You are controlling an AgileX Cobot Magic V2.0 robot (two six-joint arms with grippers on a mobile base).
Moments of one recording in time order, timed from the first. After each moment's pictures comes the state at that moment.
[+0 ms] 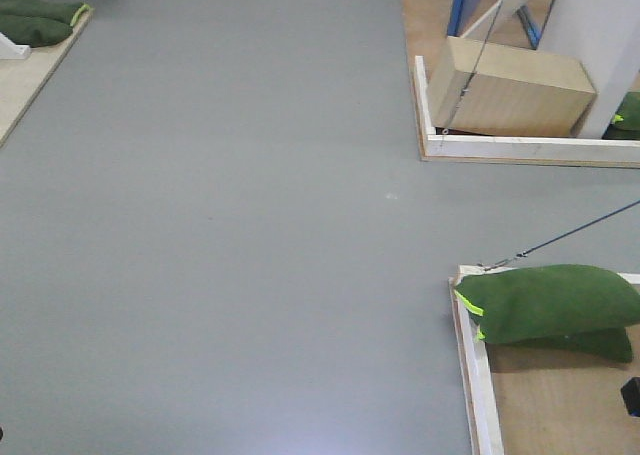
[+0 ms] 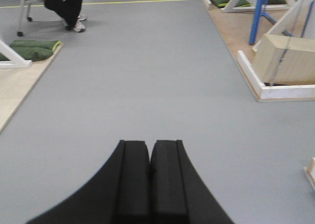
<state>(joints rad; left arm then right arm) -0.03 -0.01 -0.03 0.07 0.41 -0.02 -0.12 -0.01 0.03 0.02 0.21 0.04</state>
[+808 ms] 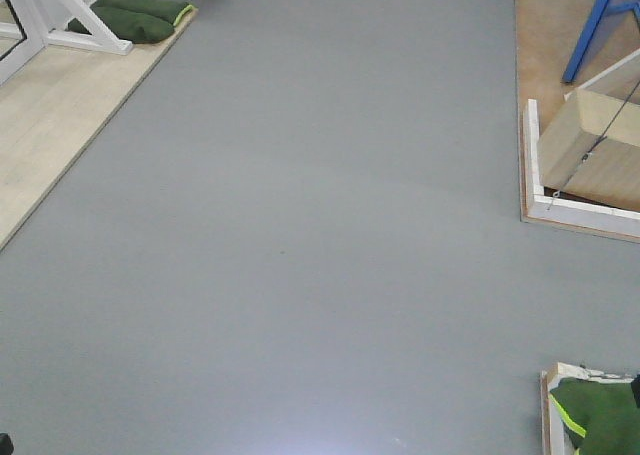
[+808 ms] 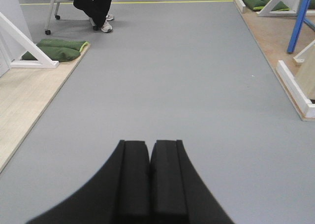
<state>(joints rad) -0.14 -0.01 -0.03 0.07 0.41 -0.02 -0.17 -0.01 0.03 0.02 0.21 0.04</state>
